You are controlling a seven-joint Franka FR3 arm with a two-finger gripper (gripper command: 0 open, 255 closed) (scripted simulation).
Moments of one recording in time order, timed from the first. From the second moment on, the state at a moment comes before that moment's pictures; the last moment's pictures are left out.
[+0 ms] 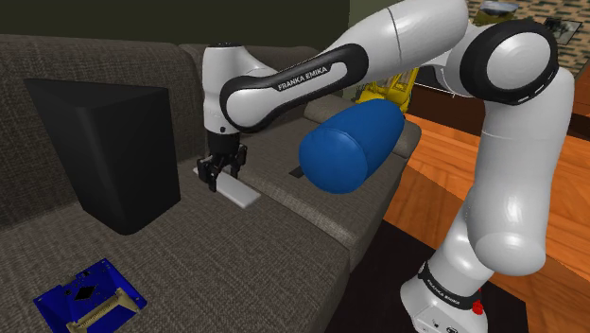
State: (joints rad) arm 0.14 0.33 0.32 -1.81 -0.13 2.12 0.42
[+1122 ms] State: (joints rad) arm 0.13 0.26 0.33 -1.67 -0.10 1.91 0.40
